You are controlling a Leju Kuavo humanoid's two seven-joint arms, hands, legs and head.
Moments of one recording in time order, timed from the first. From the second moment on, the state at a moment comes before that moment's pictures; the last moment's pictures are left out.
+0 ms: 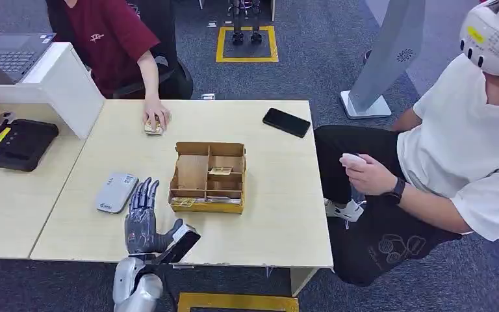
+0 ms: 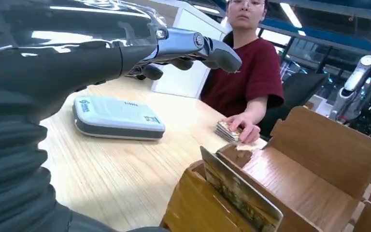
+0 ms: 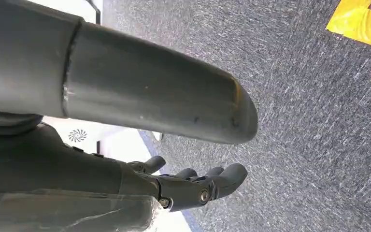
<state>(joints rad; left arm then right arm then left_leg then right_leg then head) -0.22 -0.31 0.23 -0.92 -1.21 0.68 -0.52 -0.08 0.14 -0.79 -0.19 1.51 -0.20 0.19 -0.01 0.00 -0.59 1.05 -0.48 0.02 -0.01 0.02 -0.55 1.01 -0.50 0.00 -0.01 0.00</state>
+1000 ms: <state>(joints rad) -0.22 -0.31 0.12 -0.97 -1.32 0.68 -0.51 -0.08 0.15 -0.79 -0.19 1.52 -0.20 0.19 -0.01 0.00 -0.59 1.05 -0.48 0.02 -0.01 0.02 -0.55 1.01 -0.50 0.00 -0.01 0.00</state>
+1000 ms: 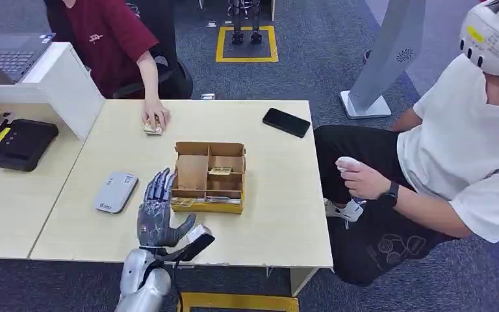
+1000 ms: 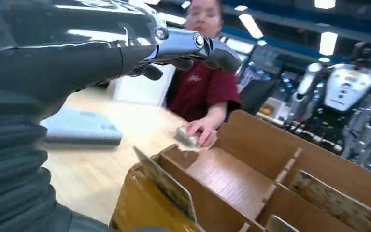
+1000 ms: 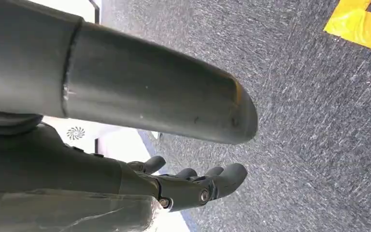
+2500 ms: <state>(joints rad) -0.16 -0.23 0.00 -1.07 -1.53 0.68 -0.13 -0.09 0.15 -0.79 -0.19 1.55 -0.20 0.19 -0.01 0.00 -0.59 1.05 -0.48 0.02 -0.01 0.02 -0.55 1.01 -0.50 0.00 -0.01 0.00</state>
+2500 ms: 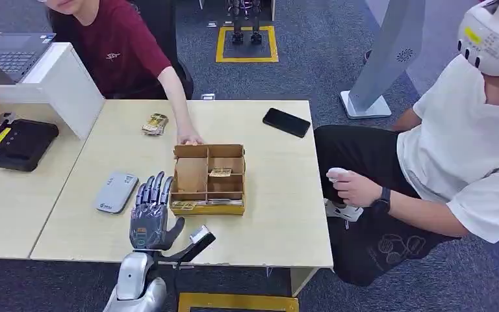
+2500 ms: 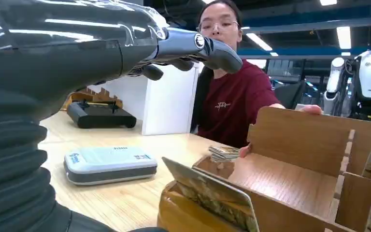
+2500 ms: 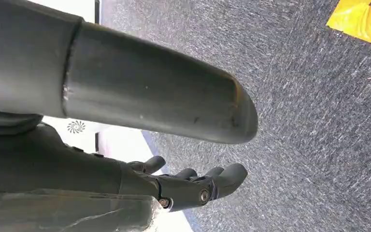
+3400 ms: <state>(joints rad) -0.18 -0.23 0.00 -1.02 -1.51 0.68 -0.19 -0.09 0.15 -0.80 -0.19 1.55 -0.20 0.20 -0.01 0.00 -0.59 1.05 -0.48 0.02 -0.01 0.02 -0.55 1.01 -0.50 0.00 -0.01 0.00</state>
